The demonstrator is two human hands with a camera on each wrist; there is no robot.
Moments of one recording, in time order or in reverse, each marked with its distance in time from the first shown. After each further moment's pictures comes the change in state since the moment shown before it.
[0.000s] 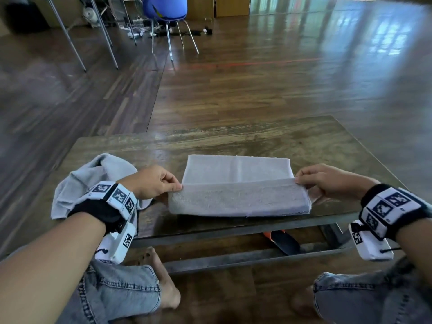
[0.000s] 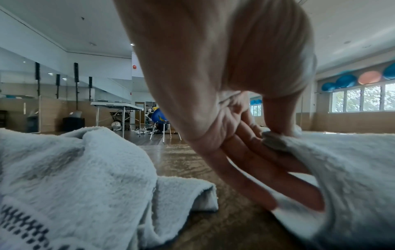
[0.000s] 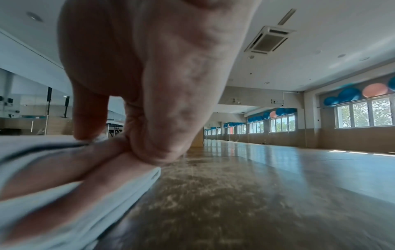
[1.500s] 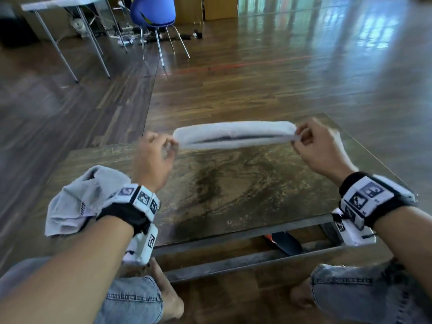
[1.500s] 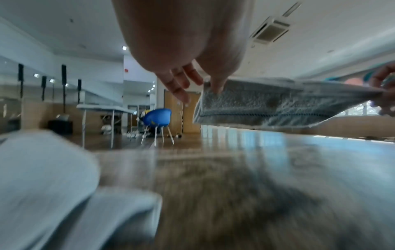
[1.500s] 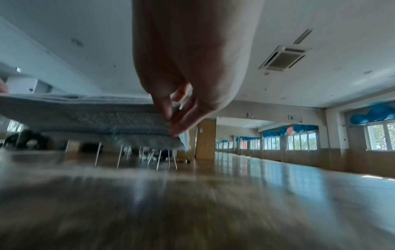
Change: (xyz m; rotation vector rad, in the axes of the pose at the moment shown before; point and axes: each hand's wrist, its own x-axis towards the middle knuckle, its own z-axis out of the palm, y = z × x) left_hand 0.026 0.041 0.004 0.345 0.895 0.521; right_hand 0.013 -0.036 -0.003 -0.368 0.906 -0.603
